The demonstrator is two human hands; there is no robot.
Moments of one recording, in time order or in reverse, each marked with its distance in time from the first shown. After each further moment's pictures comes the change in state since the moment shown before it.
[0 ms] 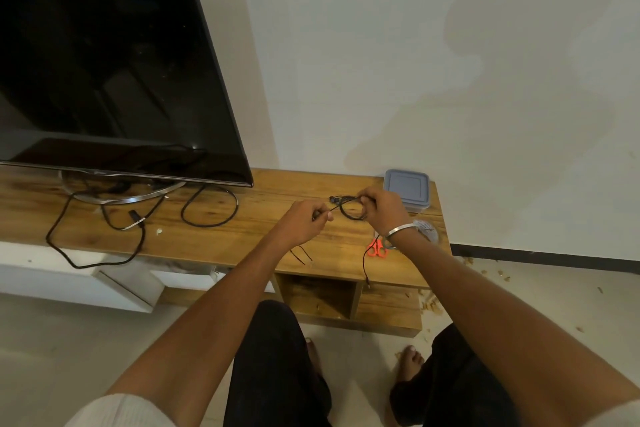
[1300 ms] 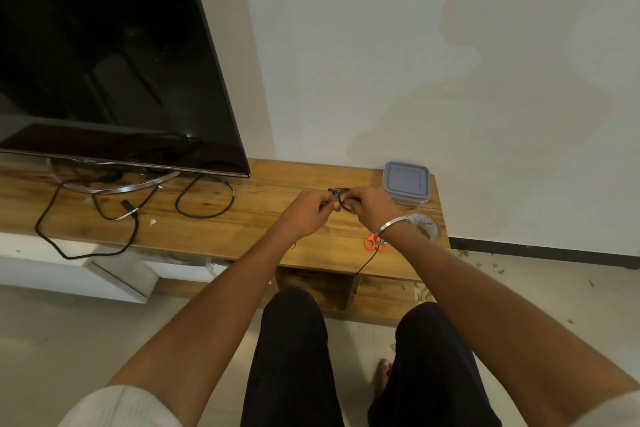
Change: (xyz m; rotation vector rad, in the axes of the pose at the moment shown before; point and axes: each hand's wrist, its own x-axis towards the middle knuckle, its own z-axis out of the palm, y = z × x) left_hand 0.011 0.008 0.007 0.051 0.007 0.060; right_hand 0.006 -0.012 0.009 -0.163 -0.213 -0.004
